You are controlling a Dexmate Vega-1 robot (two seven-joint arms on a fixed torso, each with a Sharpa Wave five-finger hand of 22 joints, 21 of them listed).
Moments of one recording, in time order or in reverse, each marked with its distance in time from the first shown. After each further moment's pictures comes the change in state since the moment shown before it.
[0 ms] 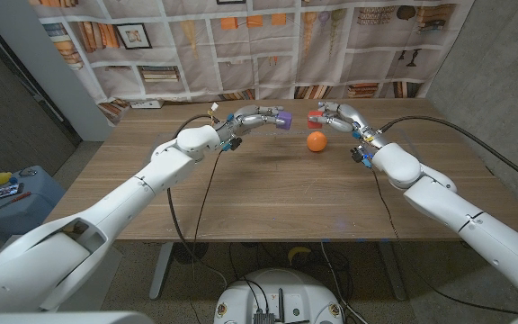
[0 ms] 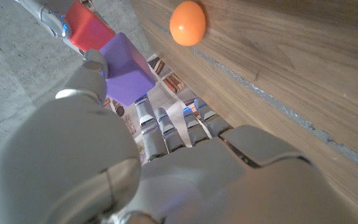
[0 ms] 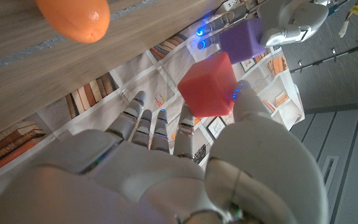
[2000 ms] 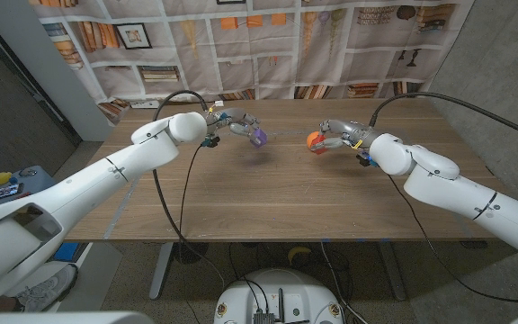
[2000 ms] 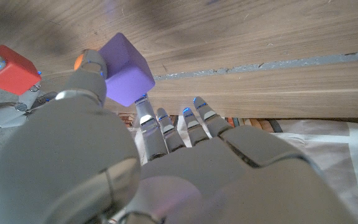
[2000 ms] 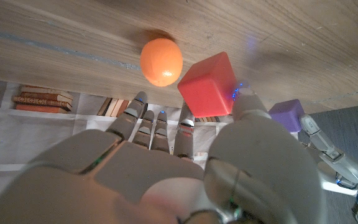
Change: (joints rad) left arm -0.077 0.221 0.117 -0.276 0.534 0.308 -0.037; left_hand -0.011 0.011 -0.018 0.002 -0.001 0.000 0.000 0.000 0.000 -0.011 0.000 0.000 0.000 -0.005 -0.005 0.000 0.000 0.000 0.000 0.005 0.000; right arm 0.133 -0.178 -0.209 -0.279 -0.483 -0.565 0.249; right_hand 0.011 0.011 -0.017 0.000 -0.004 -0.004 -0.004 -0.004 -0.015 -0.009 -0.009 -0.030 0.000 -0.022 -0.007 -0.007 0.009 -0.004 -0.004 -0.004 0.000
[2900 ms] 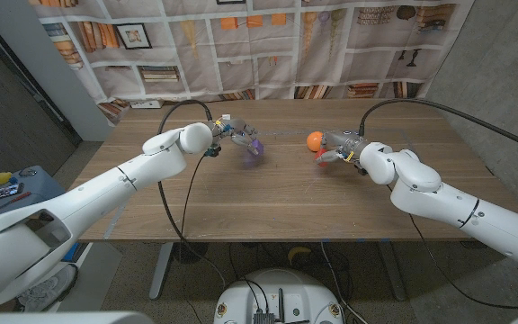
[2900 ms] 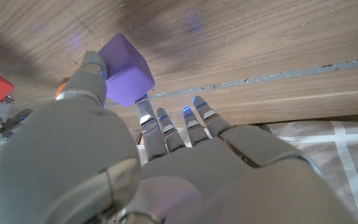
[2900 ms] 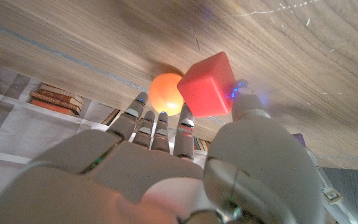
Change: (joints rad) left arm 0.013 -0.037 0.048 0.033 0.138 0.040 0.003; left_hand 0.000 0.000 -0.005 0.002 0.001 0.000 0.000 -0.017 0.000 0.001 -0.001 0.000 0.000 0.004 0.004 0.000 0.000 0.006 -0.006 0.000 0.000; right arm 0.028 0.023 -0.117 -0.023 -0.266 -0.130 0.147; right_hand 0.010 0.010 -0.010 -0.001 0.003 -0.011 -0.011 -0.011 -0.011 0.000 -0.011 -0.012 0.000 0.000 -0.007 -0.008 0.000 -0.002 -0.013 0.001 0.000
